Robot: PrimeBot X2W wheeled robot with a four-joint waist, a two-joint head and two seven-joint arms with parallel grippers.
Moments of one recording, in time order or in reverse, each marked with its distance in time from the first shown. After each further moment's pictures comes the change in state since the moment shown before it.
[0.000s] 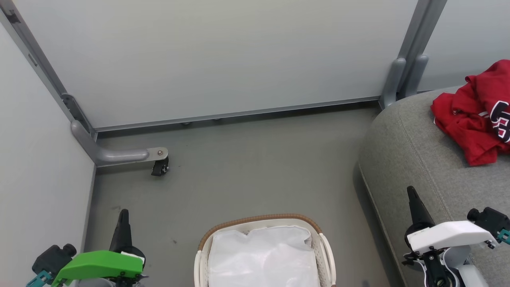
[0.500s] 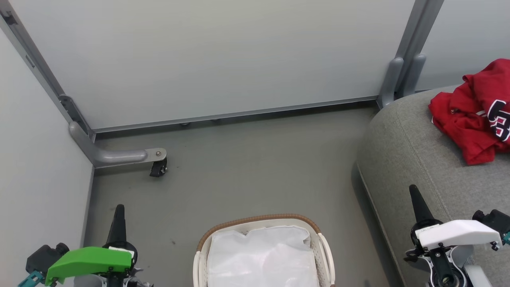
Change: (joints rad) left arm -0.017 0.000 0.029 -0.010 -0.150 -0.009 0.043; right arm 0.000 -0.001 -0.015 -0.016 0.166 0.000 0.043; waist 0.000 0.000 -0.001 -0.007
